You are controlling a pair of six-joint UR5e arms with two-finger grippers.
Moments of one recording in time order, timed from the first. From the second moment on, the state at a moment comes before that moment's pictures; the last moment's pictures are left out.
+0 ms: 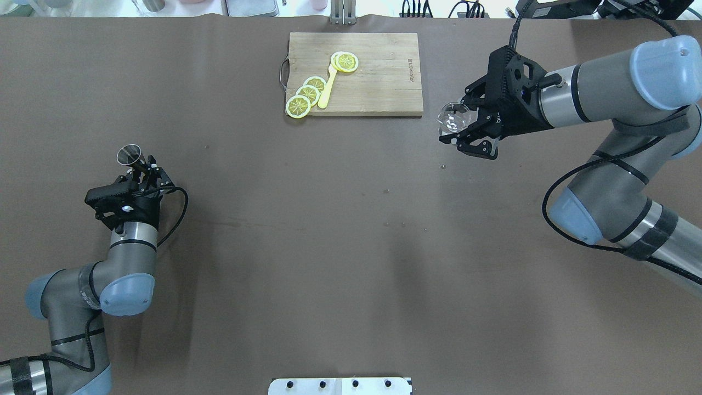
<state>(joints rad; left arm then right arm) -0.35 -1.72 -1.51 -2.29 -0.51 -1.56 0.85 -1.22 1.74 -0.68 2.19 -0.07</state>
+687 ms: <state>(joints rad) -0.41 -1.74 -1.63 -2.38 -0.57 -1.25 0.86 -1.21 1.74 -0.65 2.24 -0.05</state>
